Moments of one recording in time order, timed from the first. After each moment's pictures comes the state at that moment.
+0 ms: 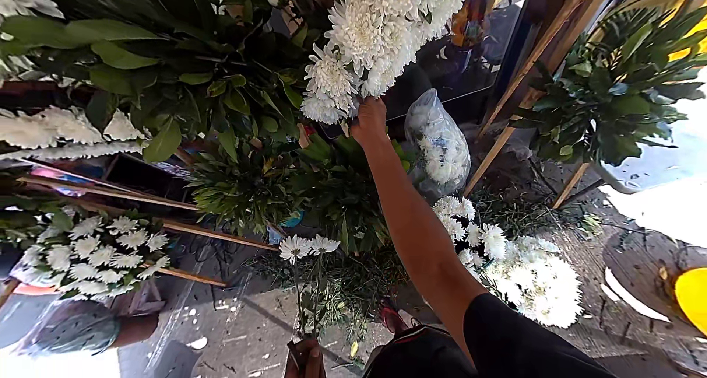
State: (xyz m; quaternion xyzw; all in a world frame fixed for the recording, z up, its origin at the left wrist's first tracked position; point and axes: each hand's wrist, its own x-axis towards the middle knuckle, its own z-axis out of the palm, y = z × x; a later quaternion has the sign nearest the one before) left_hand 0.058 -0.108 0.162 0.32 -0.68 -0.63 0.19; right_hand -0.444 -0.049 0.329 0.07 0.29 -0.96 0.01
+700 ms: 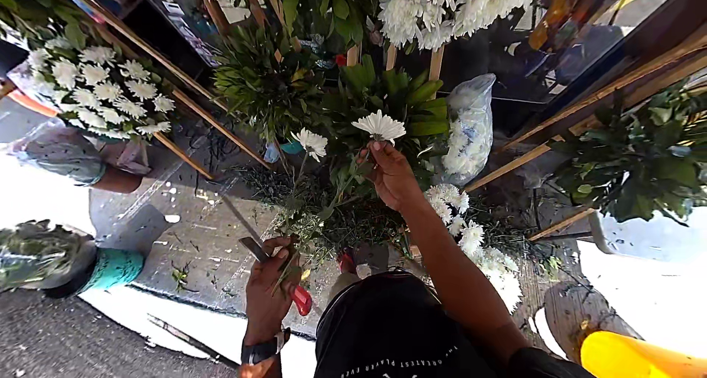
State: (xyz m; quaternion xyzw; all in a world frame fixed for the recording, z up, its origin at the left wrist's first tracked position) left_hand 0.066 -0.079 0.183 0.21 -0.47 -0.81 0.29; right_hand -0.220 0.036 0.249 -0.13 0.44 -0.81 0.37
